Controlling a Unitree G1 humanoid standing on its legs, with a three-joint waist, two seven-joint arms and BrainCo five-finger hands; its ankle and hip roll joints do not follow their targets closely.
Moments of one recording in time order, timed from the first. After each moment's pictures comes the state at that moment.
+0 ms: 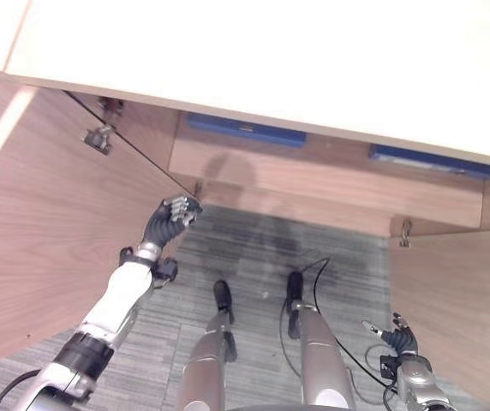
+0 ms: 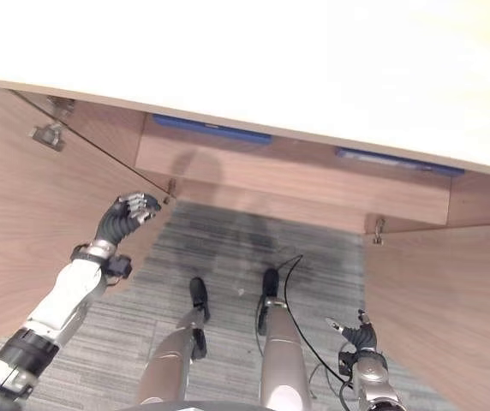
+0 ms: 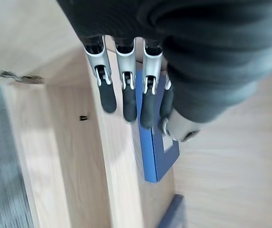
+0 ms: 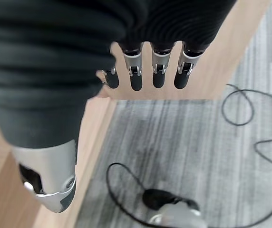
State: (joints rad) left arm -0.10 0.66 -0.31 0.11 -0.56 -0.23 0.03; right arm -0.02 -0.37 0.07 0.99 0.21 -0.19 -0.20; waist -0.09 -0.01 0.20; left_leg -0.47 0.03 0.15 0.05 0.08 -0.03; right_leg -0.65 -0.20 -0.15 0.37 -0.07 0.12
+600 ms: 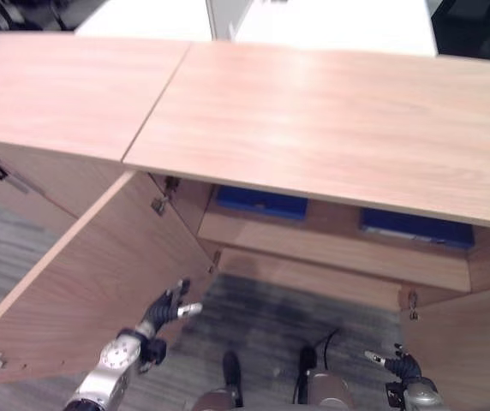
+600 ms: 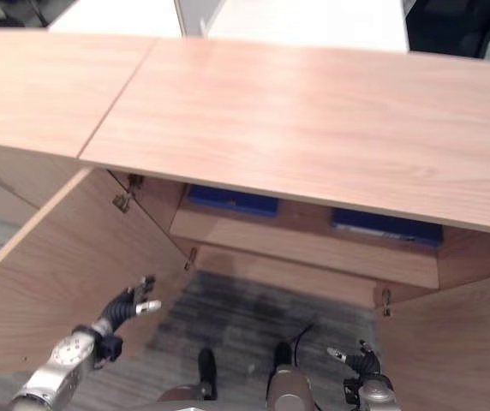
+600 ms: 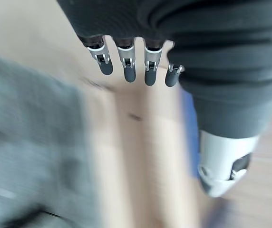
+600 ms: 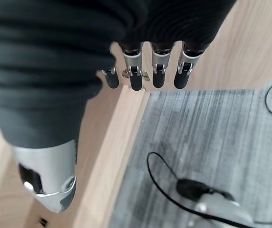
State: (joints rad) left arm 0.10 0.48 -0.35 0.69 -0.22 -0.16 -0.11; right arm 0.00 -0.37 0.08 1.17 0.13 -0.14 -0.15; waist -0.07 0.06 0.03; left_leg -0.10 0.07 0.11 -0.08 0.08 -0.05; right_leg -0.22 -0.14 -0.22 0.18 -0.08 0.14
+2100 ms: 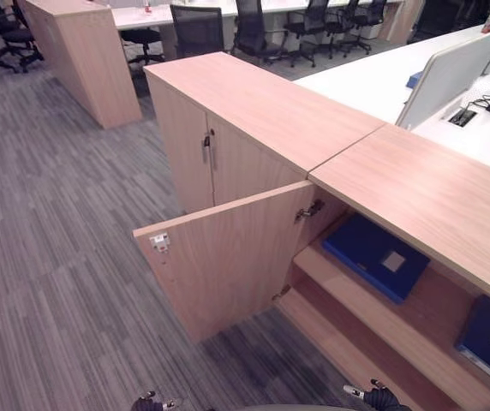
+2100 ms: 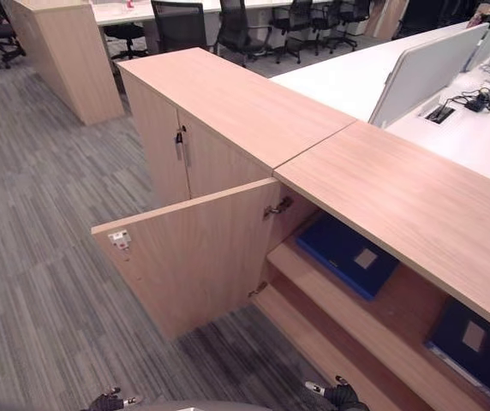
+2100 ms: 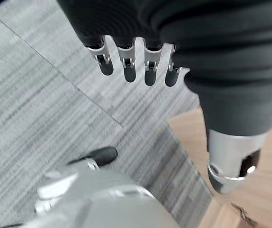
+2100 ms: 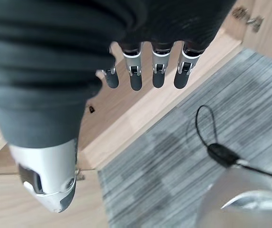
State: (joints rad) left arm 0.07 0.29 -0.11 1.26 -0.05 -0.09 0.05; right arm 0.03 -0.25 0.13 1.22 0.14 -0.10 -0.11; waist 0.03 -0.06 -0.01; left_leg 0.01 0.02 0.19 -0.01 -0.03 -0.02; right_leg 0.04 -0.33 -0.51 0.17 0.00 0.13
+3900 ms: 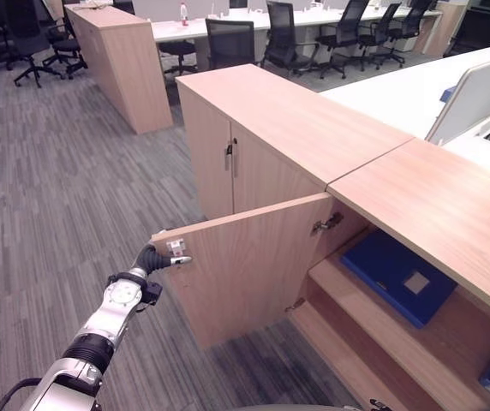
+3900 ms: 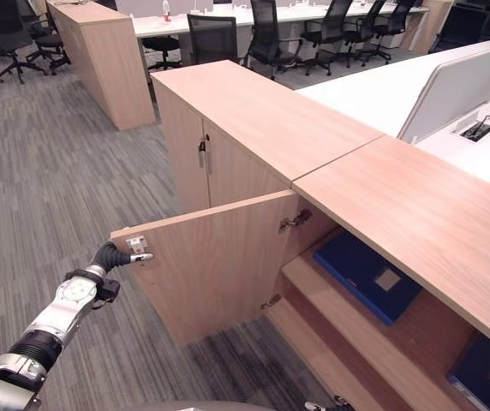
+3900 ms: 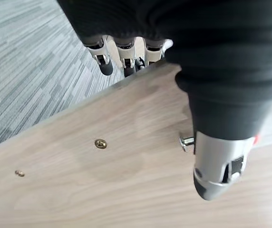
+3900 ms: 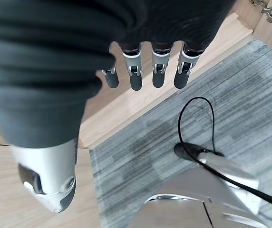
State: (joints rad) left arm -0.27 0.57 -0.31 0.62 -0.23 -0.15 -0.02; right arm 0.10 -0.28 0.15 1.22 0.13 -0.08 -0.04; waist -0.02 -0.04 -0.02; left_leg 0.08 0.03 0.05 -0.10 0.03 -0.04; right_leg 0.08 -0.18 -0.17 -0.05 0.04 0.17
